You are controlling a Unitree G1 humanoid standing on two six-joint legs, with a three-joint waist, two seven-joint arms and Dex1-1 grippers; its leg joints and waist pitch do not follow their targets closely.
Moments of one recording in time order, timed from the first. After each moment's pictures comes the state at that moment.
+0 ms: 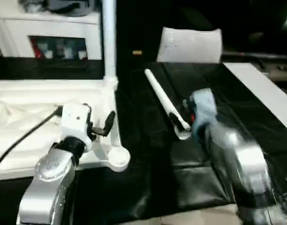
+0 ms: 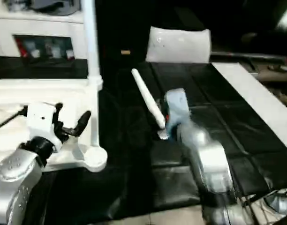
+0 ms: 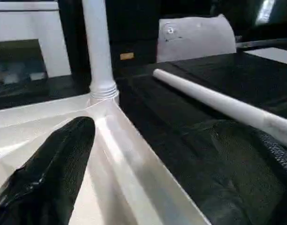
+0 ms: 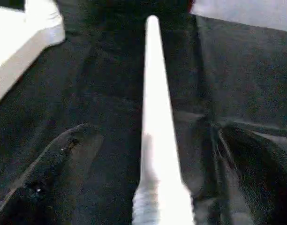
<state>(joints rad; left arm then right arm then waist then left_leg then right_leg) -0.01 0.23 0.04 -0.51 -0.11 0.58 -0.26 -0.47 -0.18 0.05 -0.01 0.16 0.84 0.16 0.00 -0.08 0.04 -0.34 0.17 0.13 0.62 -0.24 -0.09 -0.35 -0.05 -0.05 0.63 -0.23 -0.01</state>
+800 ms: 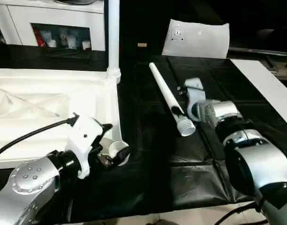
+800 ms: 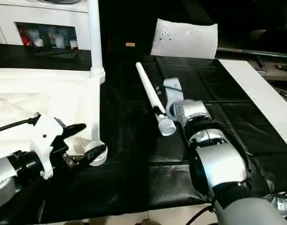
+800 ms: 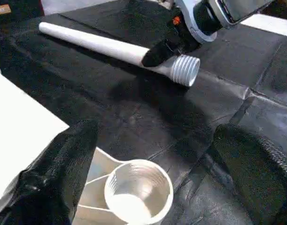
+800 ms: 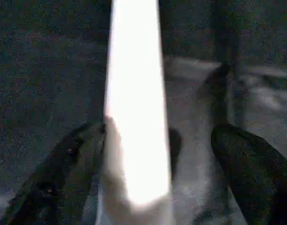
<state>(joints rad) 0.04 0.52 0.03 -0.81 -0.38 0.93 -0.53 -1.06 -0.17 0.00 1.24 0.07 0.55 0.26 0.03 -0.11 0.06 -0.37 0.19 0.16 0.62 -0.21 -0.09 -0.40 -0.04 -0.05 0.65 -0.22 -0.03</state>
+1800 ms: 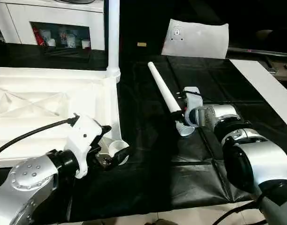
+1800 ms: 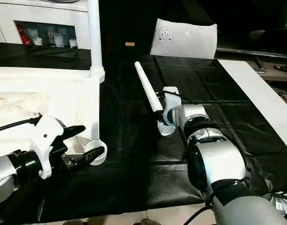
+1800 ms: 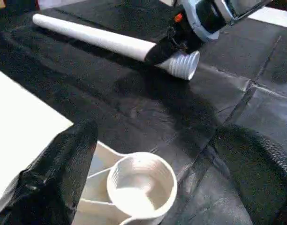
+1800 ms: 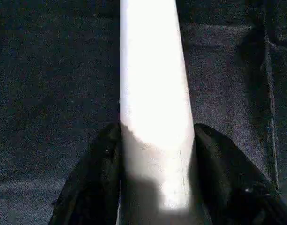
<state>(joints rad) 0.02 0.55 0.00 -0.76 -0.38 0.88 -0.53 -1.08 -0.17 -0.11 1.32 0.09 0.53 0.29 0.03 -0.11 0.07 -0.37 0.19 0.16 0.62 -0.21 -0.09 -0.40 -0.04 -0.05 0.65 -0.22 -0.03</state>
